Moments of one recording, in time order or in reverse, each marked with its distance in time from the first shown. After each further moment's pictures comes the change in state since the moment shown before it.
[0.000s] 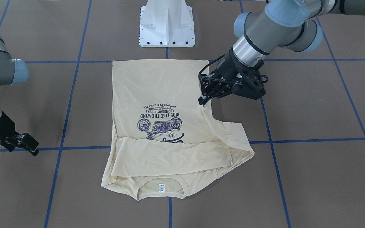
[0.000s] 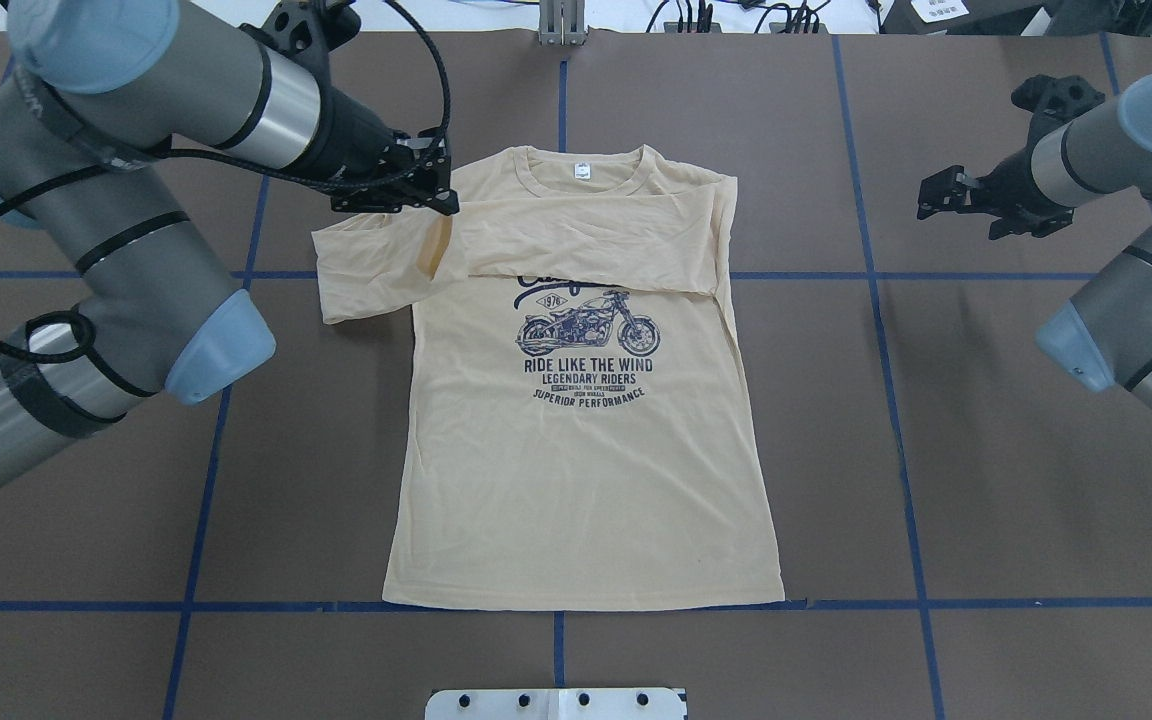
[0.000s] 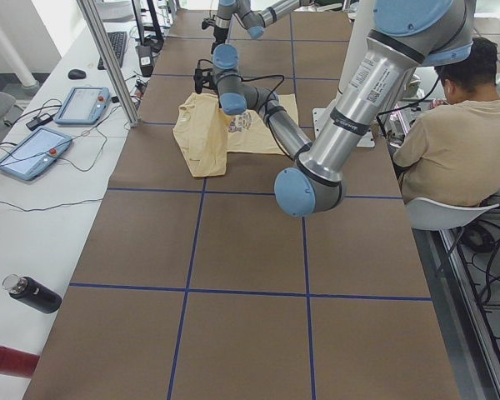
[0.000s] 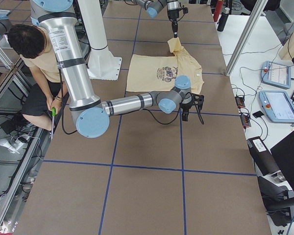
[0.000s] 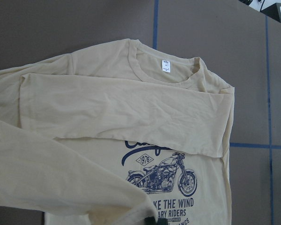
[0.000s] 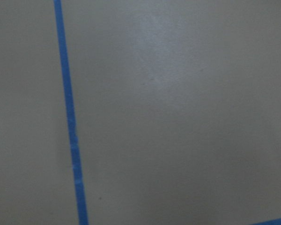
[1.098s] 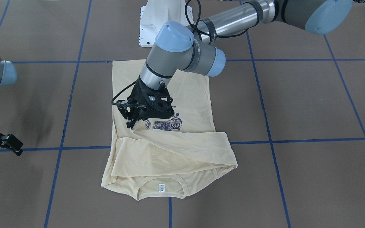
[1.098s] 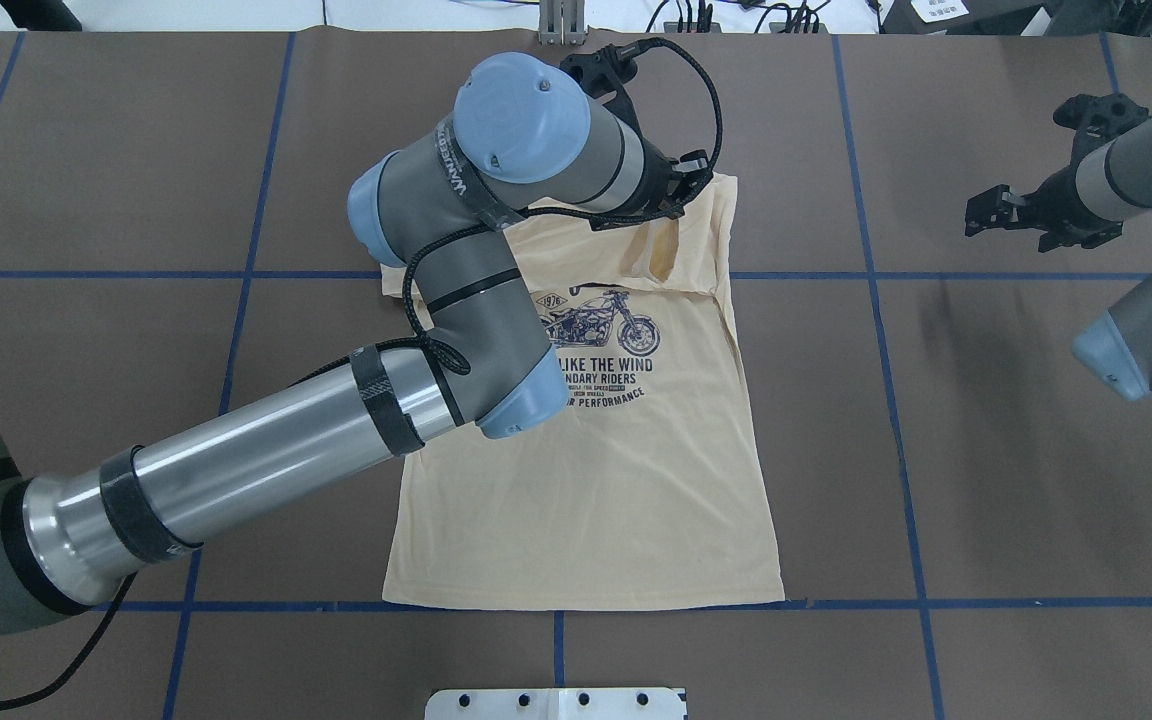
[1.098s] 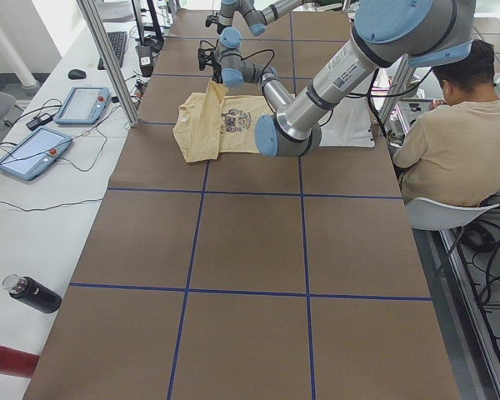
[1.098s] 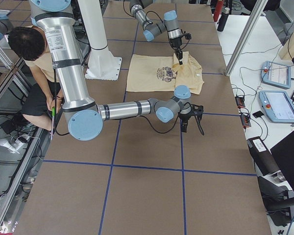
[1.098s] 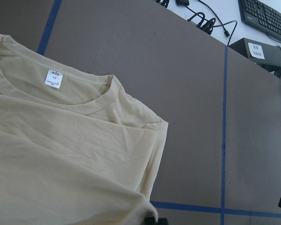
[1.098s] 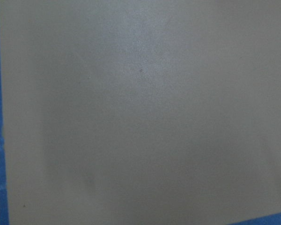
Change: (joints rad) left arm 0.214 -0.377 0.481 -0.145 0.314 -0.120; right arm 0.023 -0.031 -0.039 0.000 -0.007 -0.062
